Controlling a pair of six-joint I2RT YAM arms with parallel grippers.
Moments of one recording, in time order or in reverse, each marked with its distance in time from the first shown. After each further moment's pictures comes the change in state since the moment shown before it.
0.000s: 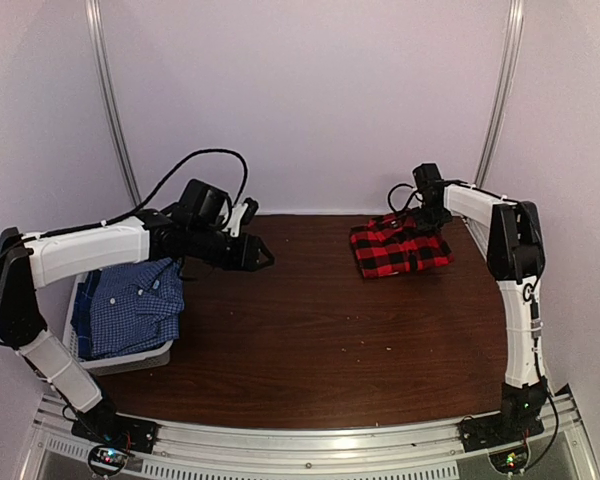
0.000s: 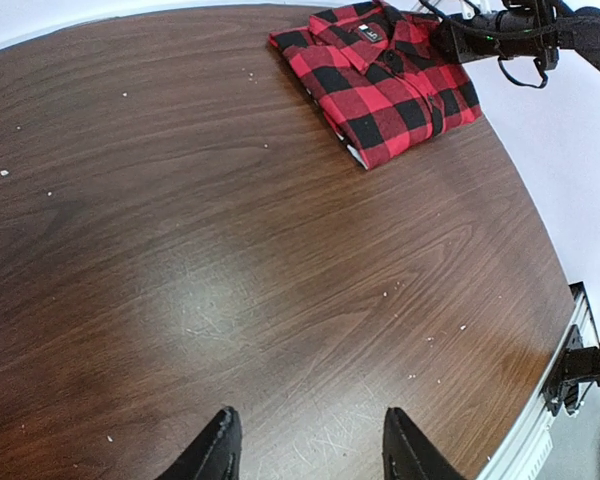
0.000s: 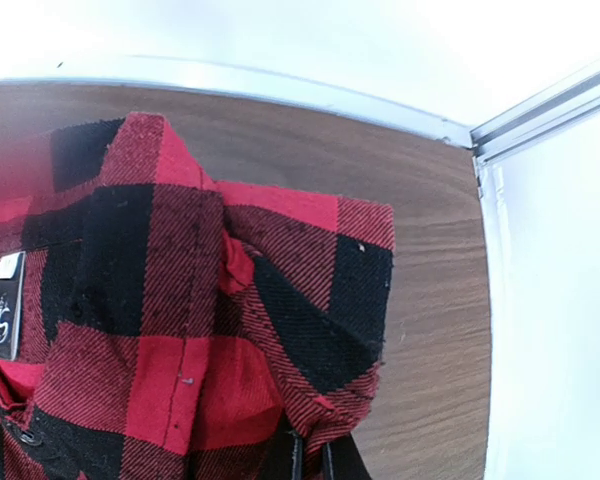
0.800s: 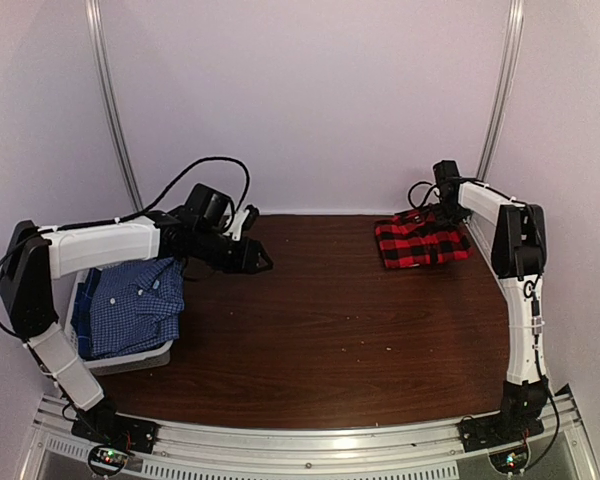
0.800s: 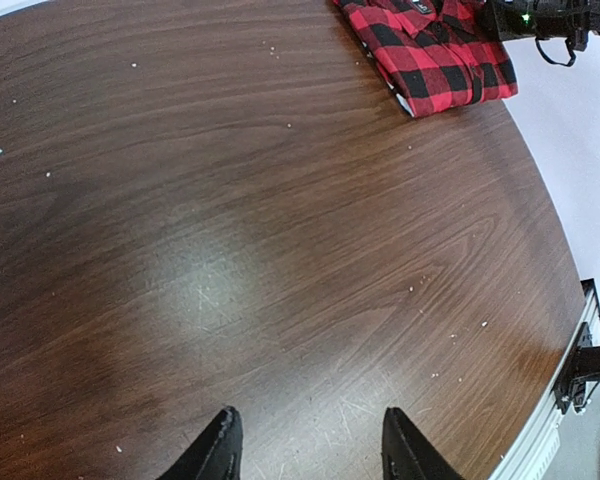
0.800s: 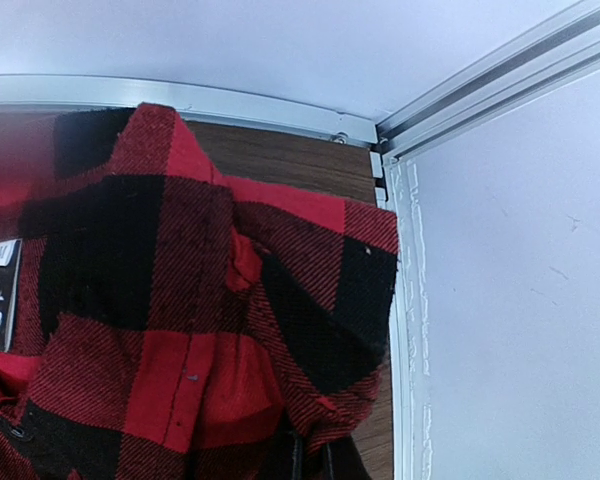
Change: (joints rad) left arm 0.046 0.079 0.011 0.001 0.046 0.021; right arm -0.119 0.077 0.137 -0.024 0.061 -0.125
